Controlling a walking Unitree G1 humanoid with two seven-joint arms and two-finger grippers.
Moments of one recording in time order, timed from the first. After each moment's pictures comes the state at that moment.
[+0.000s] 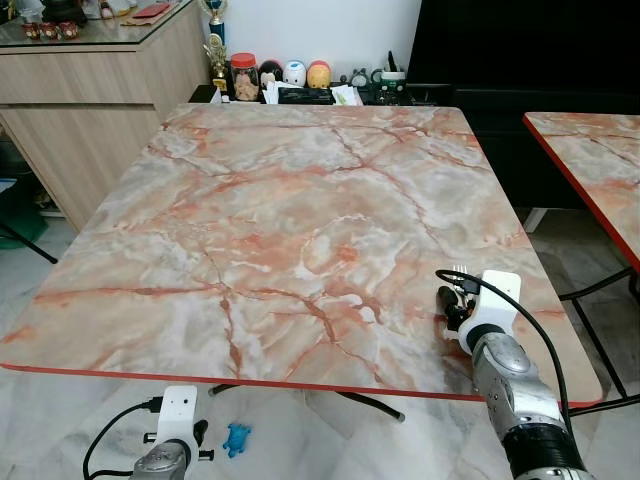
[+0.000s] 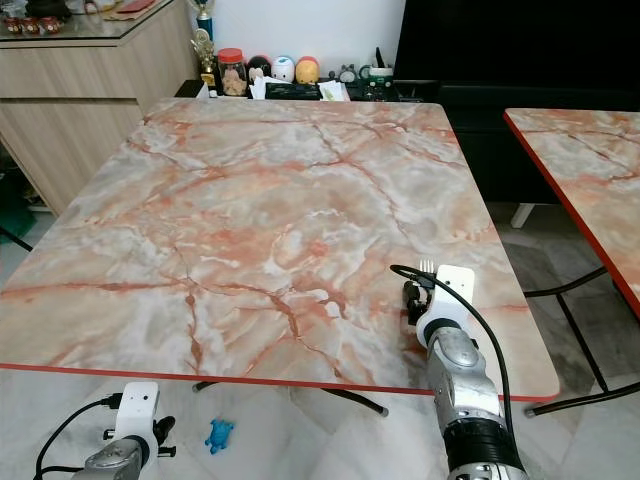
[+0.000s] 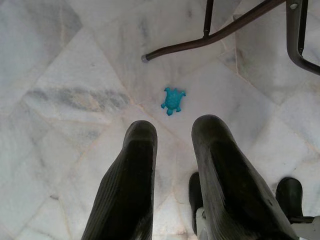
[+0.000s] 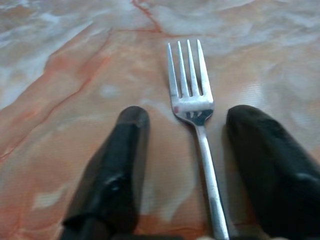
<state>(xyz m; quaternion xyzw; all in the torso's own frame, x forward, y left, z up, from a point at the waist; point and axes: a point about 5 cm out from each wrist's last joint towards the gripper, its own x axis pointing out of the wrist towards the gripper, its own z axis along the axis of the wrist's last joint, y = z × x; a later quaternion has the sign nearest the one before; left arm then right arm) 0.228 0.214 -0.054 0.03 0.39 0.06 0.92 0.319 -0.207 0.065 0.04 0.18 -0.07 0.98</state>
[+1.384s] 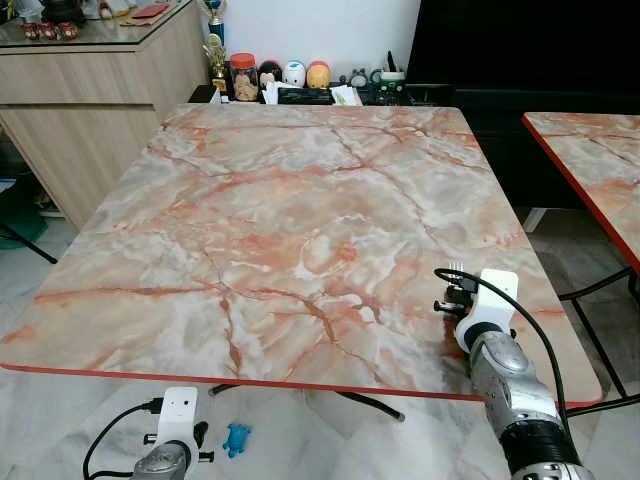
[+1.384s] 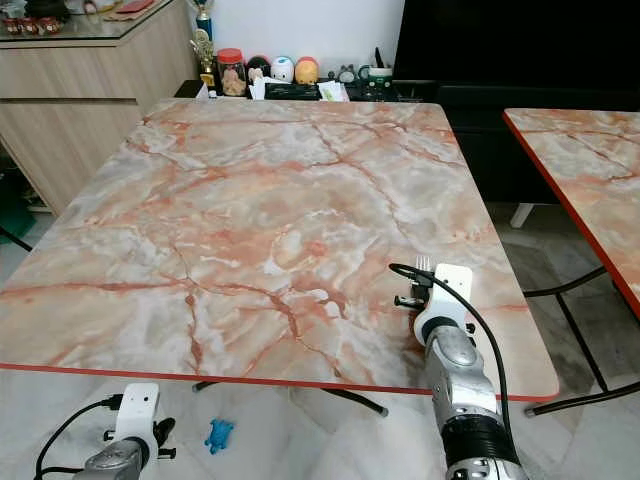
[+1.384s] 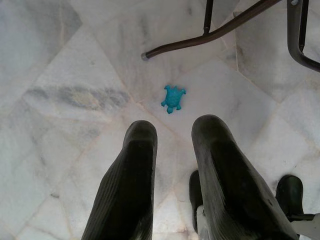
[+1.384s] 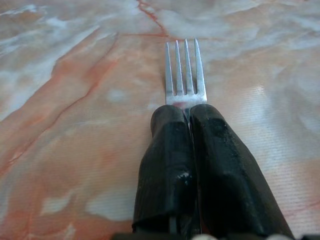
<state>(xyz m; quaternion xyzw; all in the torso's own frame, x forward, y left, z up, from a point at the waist) 0.226 0.214 -0.055 0.04 0.39 0.05 0.92 0.321 -0.204 0.064 0.05 0.17 -0.06 0.98</state>
